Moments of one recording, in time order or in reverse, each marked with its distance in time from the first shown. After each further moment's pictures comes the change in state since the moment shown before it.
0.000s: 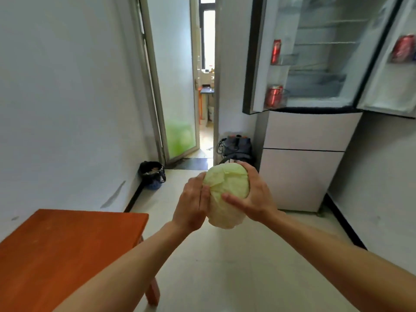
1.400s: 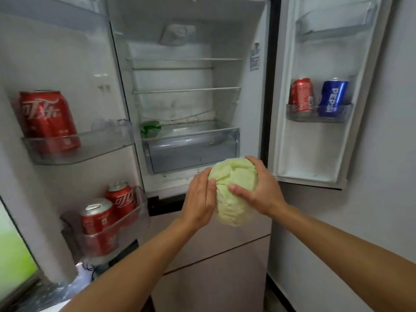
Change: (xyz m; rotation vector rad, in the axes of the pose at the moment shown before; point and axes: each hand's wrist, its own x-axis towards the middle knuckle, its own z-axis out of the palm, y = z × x) left_hand 0.720 0.099 0.635 -0.364 -0.174 0.379; right_hand 0.539 0.560 -0.392 -0.250 0.403 0.241
